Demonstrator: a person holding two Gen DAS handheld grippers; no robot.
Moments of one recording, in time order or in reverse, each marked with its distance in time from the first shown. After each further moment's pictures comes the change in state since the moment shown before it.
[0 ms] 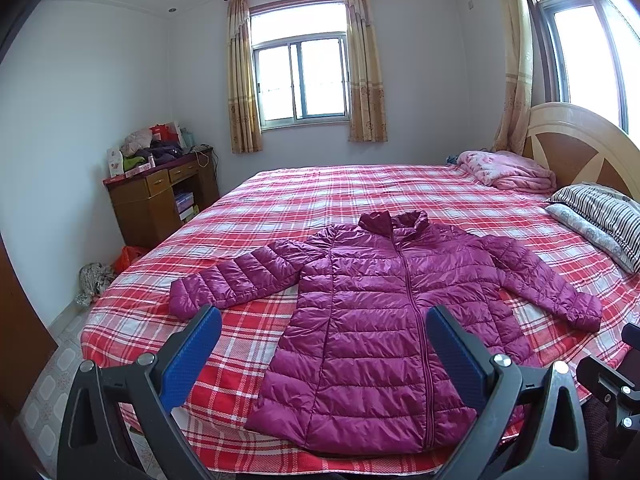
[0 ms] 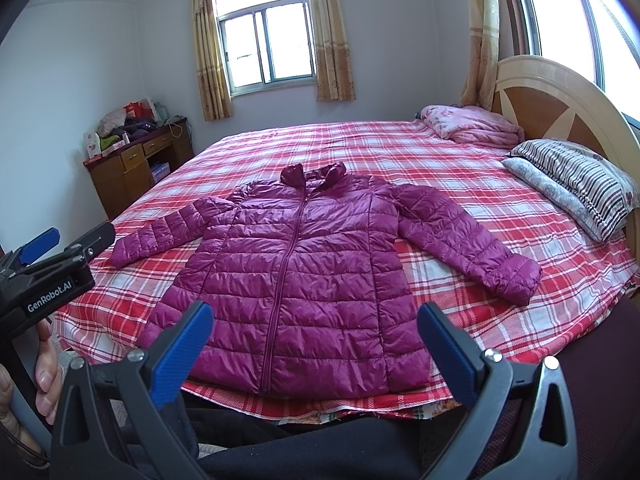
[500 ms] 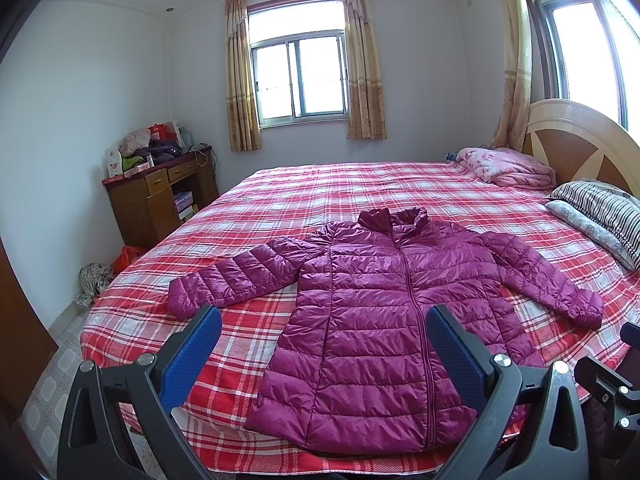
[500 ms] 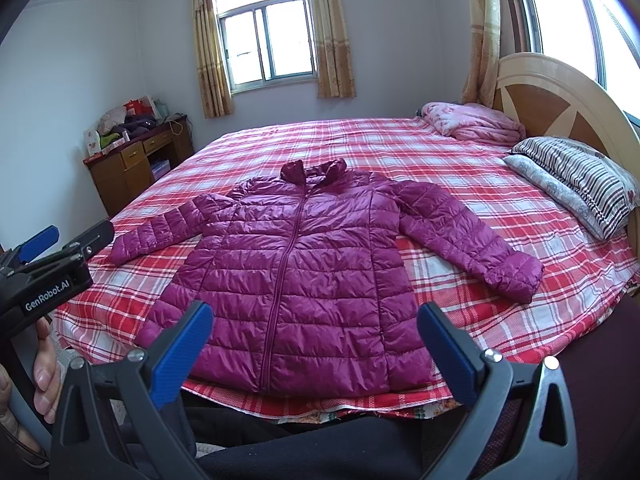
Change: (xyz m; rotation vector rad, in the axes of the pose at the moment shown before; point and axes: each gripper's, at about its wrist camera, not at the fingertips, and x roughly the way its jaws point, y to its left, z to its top) left arm 0.005 -0.001 -0.003 0.007 0.007 0.000; right arm 0.006 -0.001 -0.004 -0.004 0.012 0.001
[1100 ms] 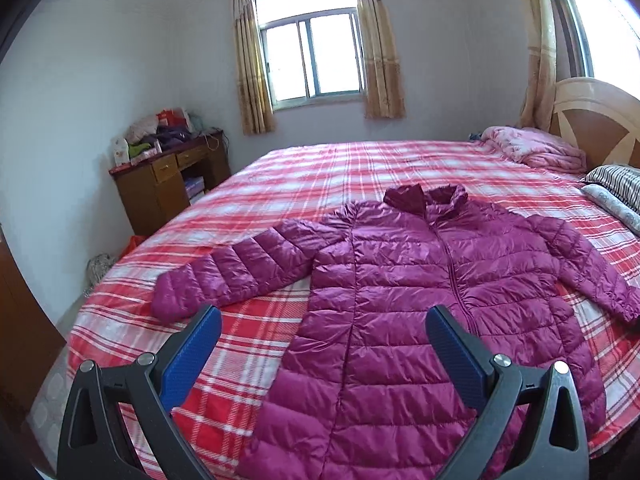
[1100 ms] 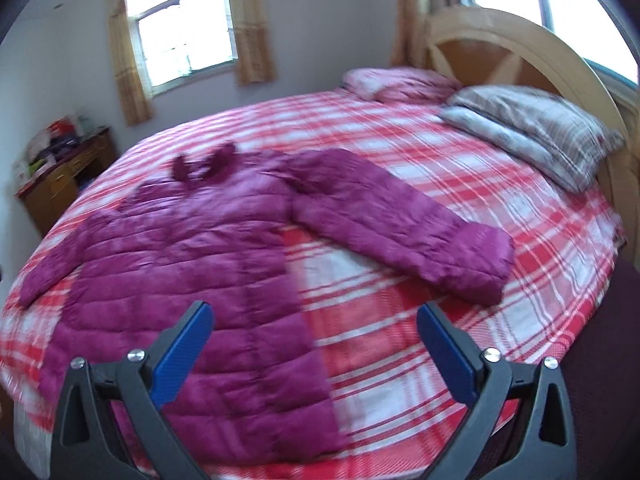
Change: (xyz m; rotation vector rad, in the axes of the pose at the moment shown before) left arm 0.127 0.002 -0.008 0.005 0.069 0.066; right arm 0.124 -0.164 -0.005 0.235 0.090 -0.234
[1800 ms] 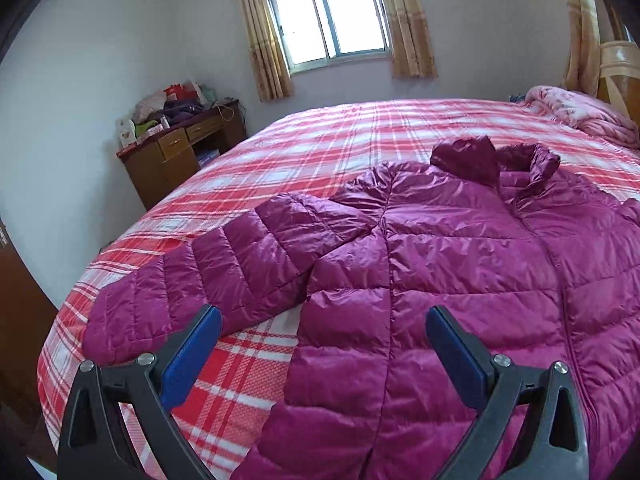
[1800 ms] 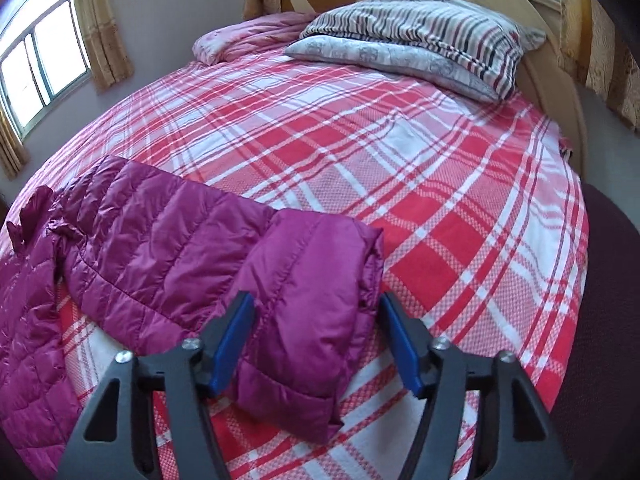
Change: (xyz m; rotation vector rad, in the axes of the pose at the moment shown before) left arm 0.208 -0.023 0.021 0.026 0.130 0.138; right arm 0.094 -0.138 0.037 0.234 0.120 -0.260
